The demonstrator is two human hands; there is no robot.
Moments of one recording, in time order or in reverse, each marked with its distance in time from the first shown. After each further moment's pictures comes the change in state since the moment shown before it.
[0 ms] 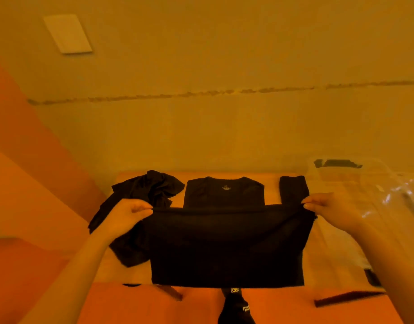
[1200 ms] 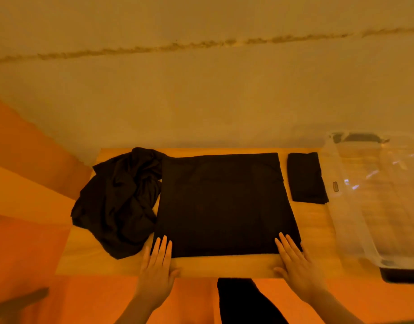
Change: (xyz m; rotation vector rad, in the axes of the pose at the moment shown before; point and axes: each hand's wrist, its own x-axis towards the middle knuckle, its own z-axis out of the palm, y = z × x) left_hand -0.036 -0.132 0.185 0.794 -0.121 0.084; right_hand -0.049 0.146 0.161 -0.837 -0.217 -0.140
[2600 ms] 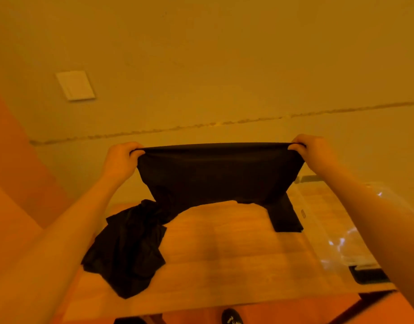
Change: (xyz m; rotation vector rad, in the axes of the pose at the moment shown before) left_hand 0.048 -0.024 -0.367 -0.535 0.773 0.114; right_hand 0.002 0.001 -0.357 0.459 0.792 0.105
